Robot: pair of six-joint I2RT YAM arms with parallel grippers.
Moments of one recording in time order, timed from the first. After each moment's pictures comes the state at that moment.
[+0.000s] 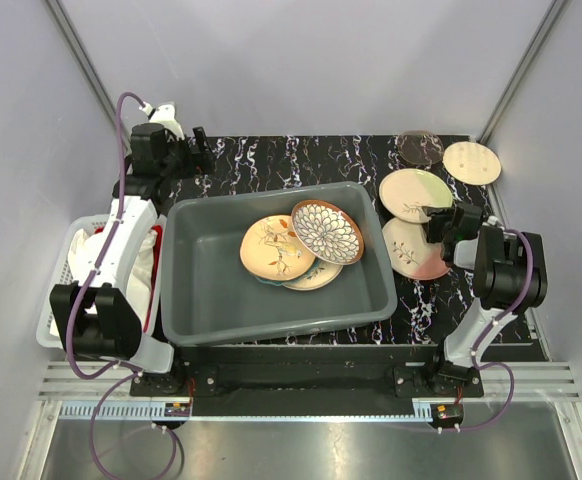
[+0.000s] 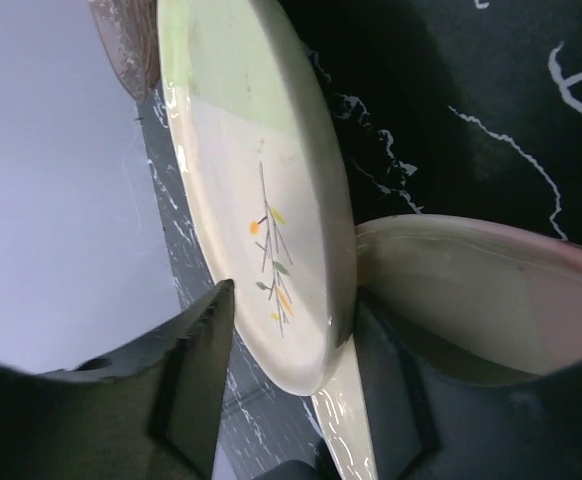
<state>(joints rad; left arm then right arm) -0.06 1.47 1.35 -0.29 0.10 -0.21 -0.21 1.81 0.69 0.58 -0.10 1.36</state>
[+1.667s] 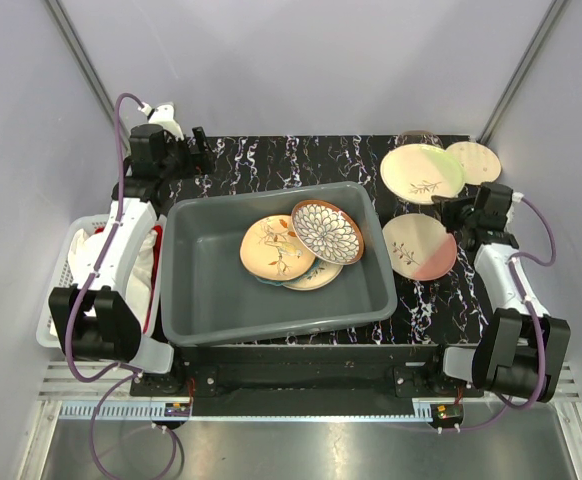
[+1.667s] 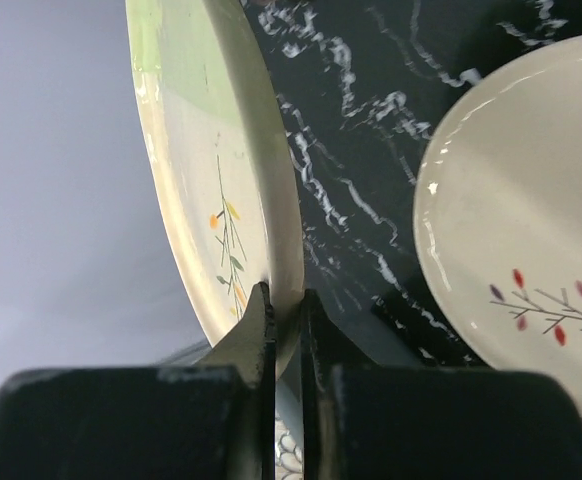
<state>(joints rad) -0.06 1.45 1.33 -0.28 0.11 -0.21 -0.20 1.27 0.82 -0.09 -0.14 1.26</state>
